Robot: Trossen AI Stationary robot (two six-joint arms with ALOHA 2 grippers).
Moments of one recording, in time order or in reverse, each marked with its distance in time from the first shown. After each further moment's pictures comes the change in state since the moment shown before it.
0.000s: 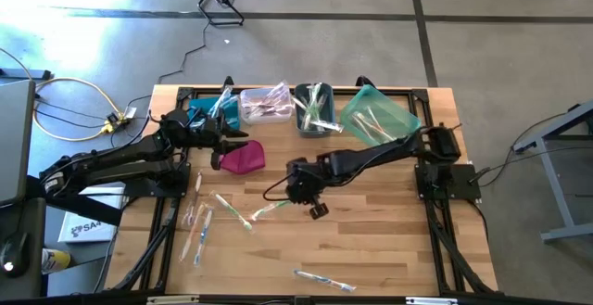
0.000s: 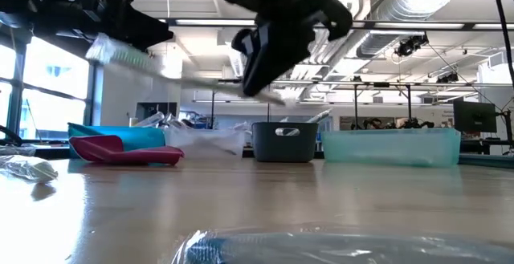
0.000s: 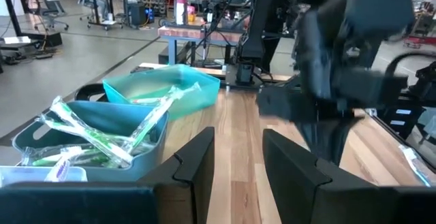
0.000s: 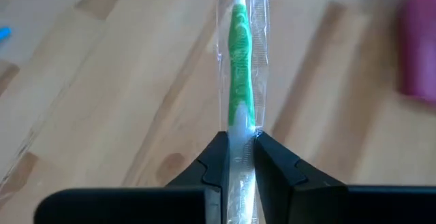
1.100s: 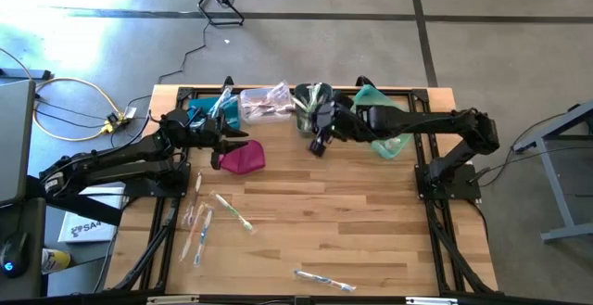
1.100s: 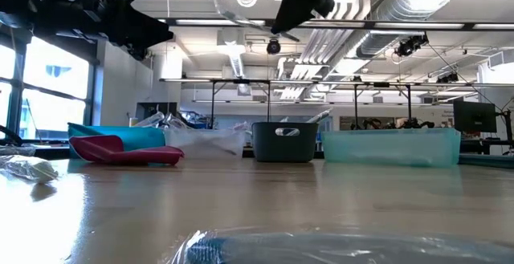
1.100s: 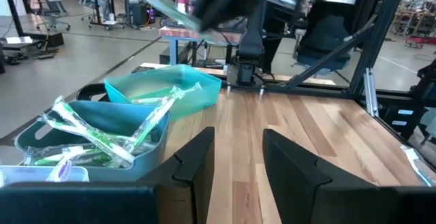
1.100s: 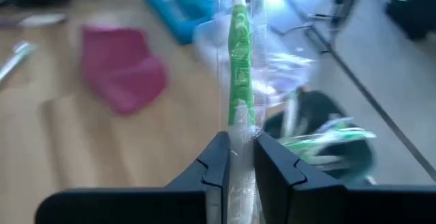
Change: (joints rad) left arm 0.000 0.000 0.000 0.000 -0.003 0.000; right arm -0.203 -0.349 0.002 -0.091 0.534 0.468
